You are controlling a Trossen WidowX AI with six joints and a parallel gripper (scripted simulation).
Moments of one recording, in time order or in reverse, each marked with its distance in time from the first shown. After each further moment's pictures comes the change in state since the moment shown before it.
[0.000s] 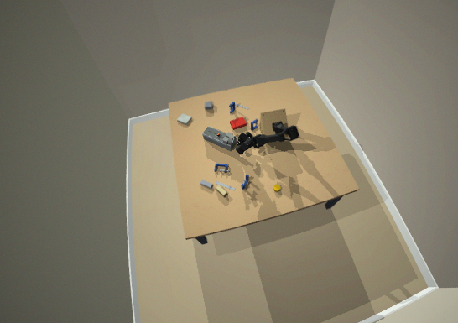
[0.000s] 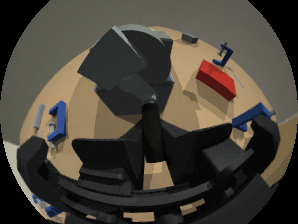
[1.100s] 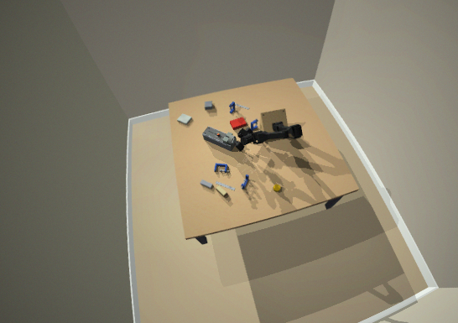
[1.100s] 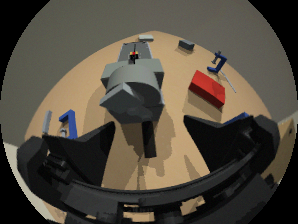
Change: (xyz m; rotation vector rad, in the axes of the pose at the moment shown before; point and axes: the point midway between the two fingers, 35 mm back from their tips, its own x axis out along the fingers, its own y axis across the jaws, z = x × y) arm -0.032 -0.003 0.034 0.005 -0.003 -0.009
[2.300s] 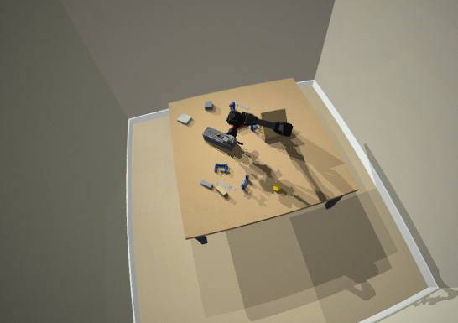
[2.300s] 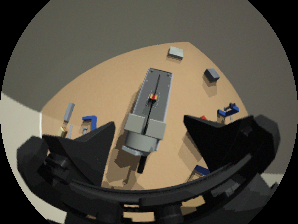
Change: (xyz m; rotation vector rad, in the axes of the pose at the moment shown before) arm -0.024 0.003 0.134 -0.274 0.102 0.234
